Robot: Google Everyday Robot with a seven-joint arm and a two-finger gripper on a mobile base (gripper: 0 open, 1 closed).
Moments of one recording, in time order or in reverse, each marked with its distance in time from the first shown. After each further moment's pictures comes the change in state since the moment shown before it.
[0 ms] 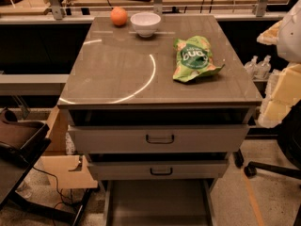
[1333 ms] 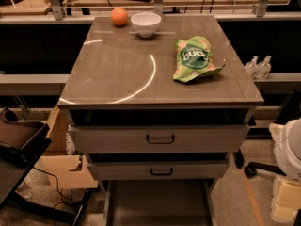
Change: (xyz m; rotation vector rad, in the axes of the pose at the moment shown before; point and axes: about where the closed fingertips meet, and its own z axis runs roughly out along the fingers) arm 0.111 0.117 0.110 -0.010 0.292 0.026
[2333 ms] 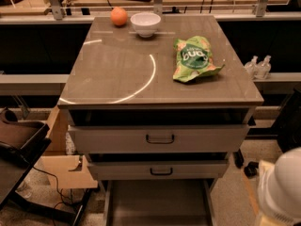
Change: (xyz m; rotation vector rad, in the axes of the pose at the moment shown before) arm 0.003 0.052 0.097 -0.041 -0.014 0.067
